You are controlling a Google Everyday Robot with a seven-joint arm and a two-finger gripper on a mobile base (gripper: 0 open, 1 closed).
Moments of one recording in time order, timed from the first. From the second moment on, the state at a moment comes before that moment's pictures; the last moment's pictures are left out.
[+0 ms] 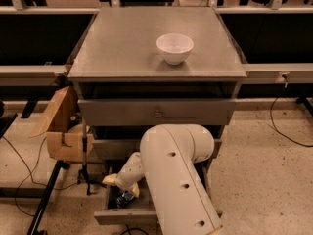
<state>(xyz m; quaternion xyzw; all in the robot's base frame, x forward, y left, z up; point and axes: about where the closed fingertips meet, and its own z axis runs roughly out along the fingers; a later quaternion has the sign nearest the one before) 0.606 0.168 0.225 -0.97 0.12 -0.03 0.19</state>
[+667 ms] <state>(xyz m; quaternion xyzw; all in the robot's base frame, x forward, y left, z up) 0.613 0.168 0.164 -0.97 0.16 -0.01 0.16</state>
